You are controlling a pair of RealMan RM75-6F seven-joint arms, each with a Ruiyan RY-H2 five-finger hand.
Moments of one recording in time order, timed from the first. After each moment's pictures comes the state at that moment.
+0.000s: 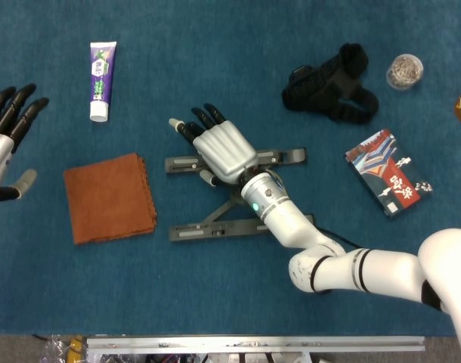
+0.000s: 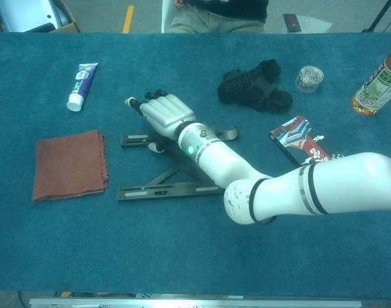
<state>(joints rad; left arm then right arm) -0.35 -0.83 -0.03 -1.88 1.53 1.21 0.10 1.08 -2.17 0.27 -0.95 -0.96 0.84 -0.51</state>
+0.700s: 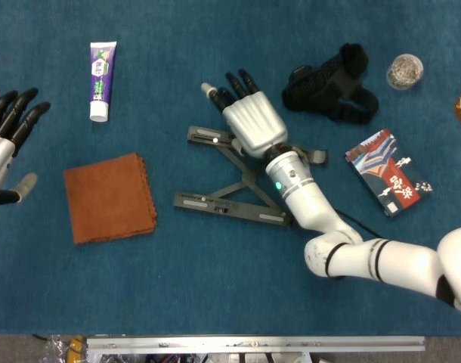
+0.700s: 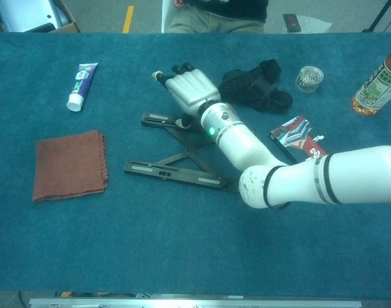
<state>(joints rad) -0.35 -0.83 -0.02 -1.87 1.56 1.21 0.09 1.02 -2.11 0.30 -0.93 -0.99 0.91 -0.61</state>
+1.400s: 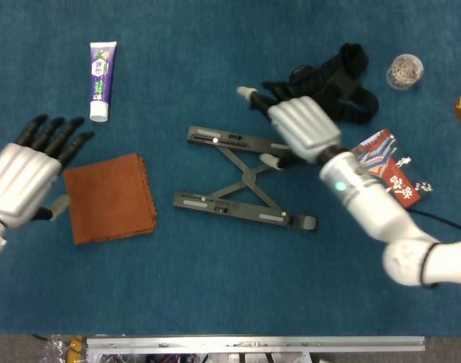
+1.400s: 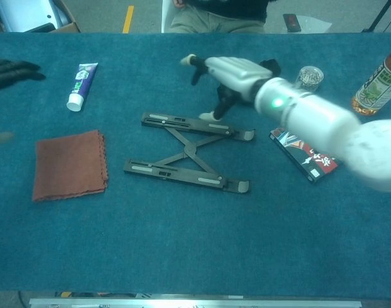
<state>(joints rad) -0.41 -0.91 0.01 -1.91 1.54 1.03 0.20 0.86 -1.56 0.29 -1.71 -0.73 0.86 -0.55</state>
